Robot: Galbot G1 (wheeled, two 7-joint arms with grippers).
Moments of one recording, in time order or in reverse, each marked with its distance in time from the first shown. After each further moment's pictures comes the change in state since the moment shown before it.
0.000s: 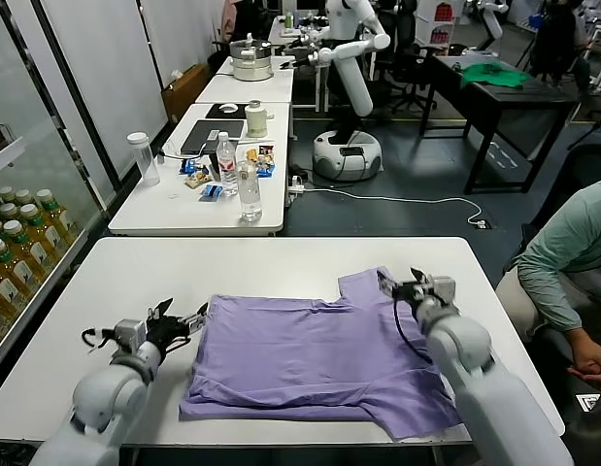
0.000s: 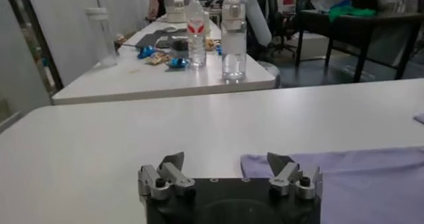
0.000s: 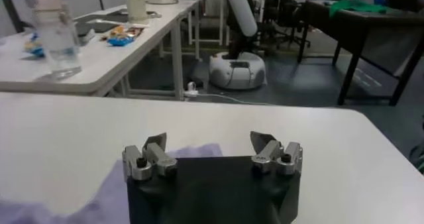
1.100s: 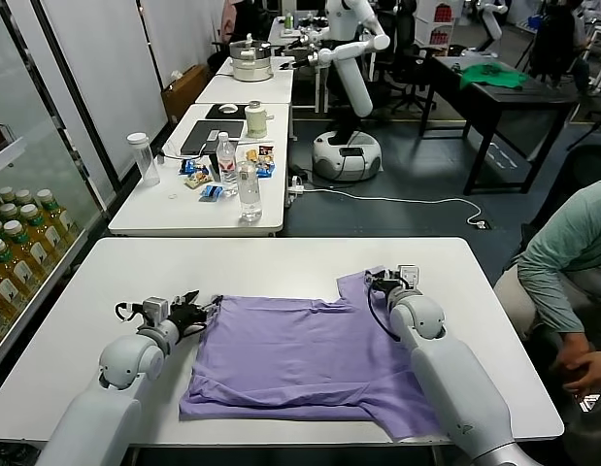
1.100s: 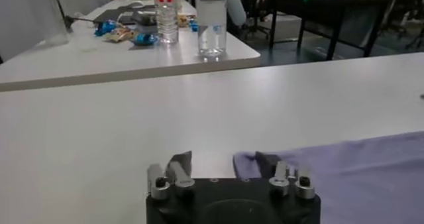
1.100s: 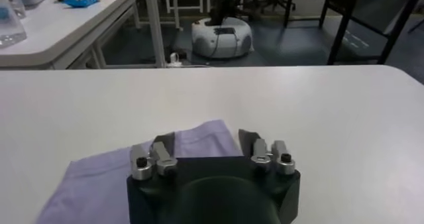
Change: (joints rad) left arm -0.148 -0.031 0.077 0.214 0.054 -0.017 0.168; right arm 0.047 0.075 -0.045 -0.184 0.036 0.002 0.036
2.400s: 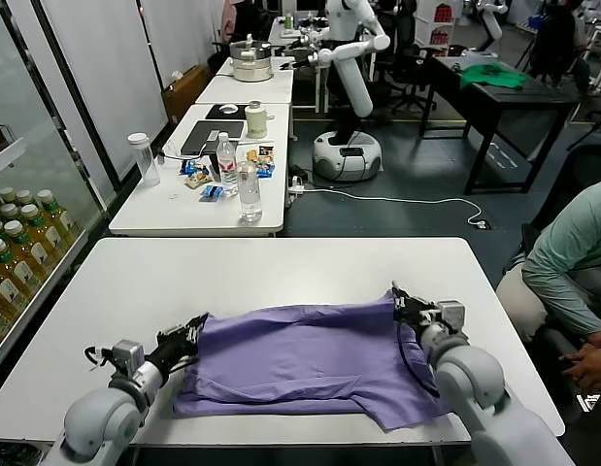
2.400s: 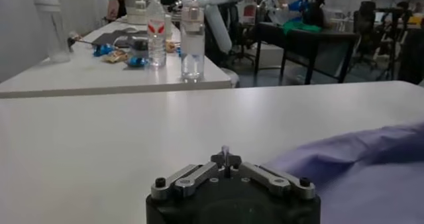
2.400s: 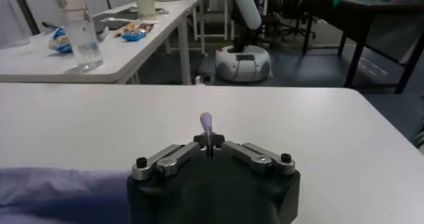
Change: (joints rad) left arm 0.406 0.072 -0.148 -0.408 -0.106 -0.082 -0.065; right arm -0.500 -0.270 0.171 0.722 0.116 -0.027 0.050
